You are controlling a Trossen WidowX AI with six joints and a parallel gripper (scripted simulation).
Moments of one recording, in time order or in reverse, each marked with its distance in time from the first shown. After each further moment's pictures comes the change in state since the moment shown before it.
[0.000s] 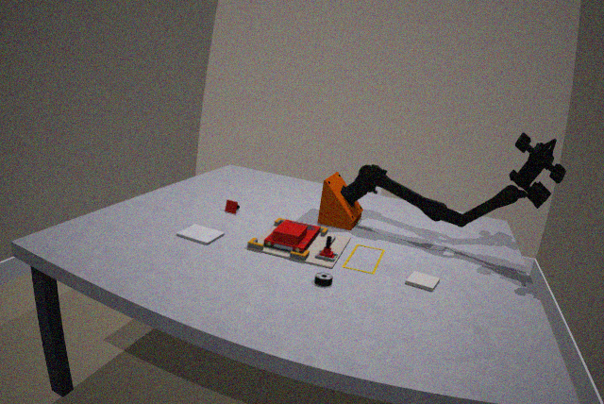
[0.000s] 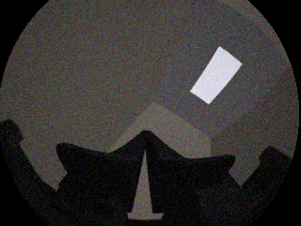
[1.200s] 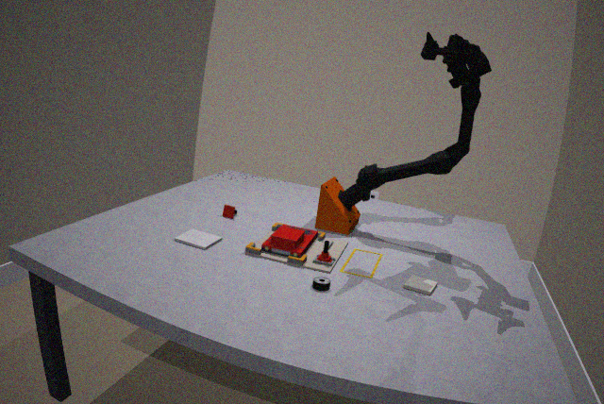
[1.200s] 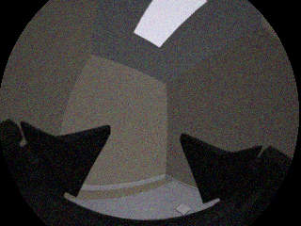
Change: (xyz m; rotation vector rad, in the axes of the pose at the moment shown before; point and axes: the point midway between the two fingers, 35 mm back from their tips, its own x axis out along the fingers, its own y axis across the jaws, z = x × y) arm 0.090 -0.418 -0.018 0.116 0.551 -0.555
